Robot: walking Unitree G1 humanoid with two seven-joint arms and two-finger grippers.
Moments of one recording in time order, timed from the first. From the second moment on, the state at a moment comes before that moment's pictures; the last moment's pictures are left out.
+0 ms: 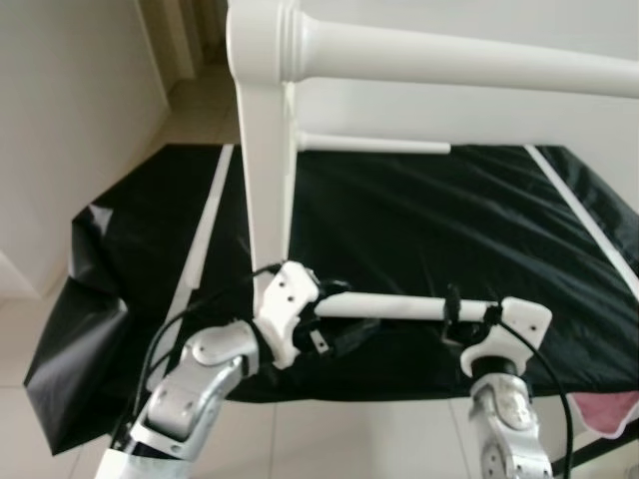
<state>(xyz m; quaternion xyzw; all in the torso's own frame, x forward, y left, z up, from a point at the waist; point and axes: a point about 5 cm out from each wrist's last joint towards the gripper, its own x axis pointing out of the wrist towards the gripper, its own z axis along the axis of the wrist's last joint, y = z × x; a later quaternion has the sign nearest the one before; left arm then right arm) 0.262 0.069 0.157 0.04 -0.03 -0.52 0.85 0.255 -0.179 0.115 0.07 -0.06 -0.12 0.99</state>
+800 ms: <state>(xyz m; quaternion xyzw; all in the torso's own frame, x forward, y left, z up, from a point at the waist) 0.282 0.056 0.138 0.03 -0.06 -0.36 0.93 0.264 -0.164 0.113 0.02 -0.07 -0.11 0.99</state>
